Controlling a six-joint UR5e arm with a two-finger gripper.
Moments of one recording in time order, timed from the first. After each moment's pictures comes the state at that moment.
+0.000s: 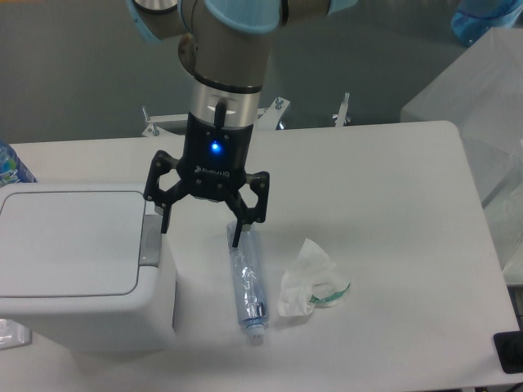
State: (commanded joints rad) arm 2.34 -1.75 -1.49 -1.00 1.19 0.35
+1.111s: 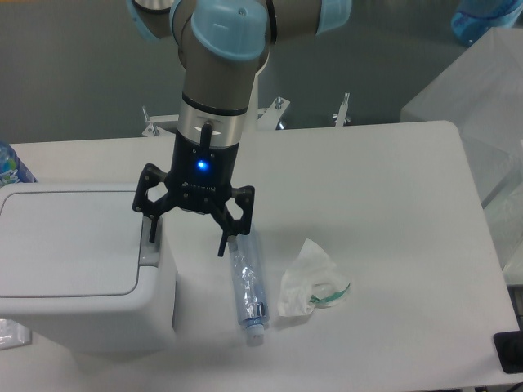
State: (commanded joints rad) arm 2.32 -1.77 -1.51 -0.97 1.19 0.35
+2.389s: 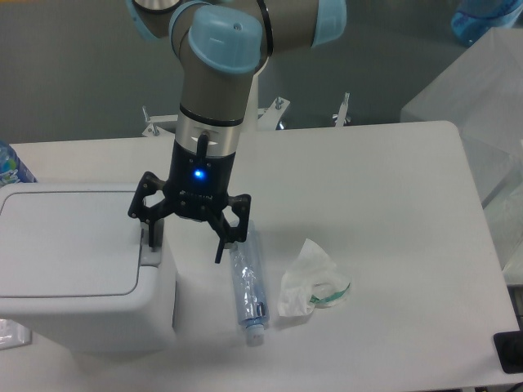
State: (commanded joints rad) arm 2.31 -1.78 -1.54 -0.93 1.19 0.35
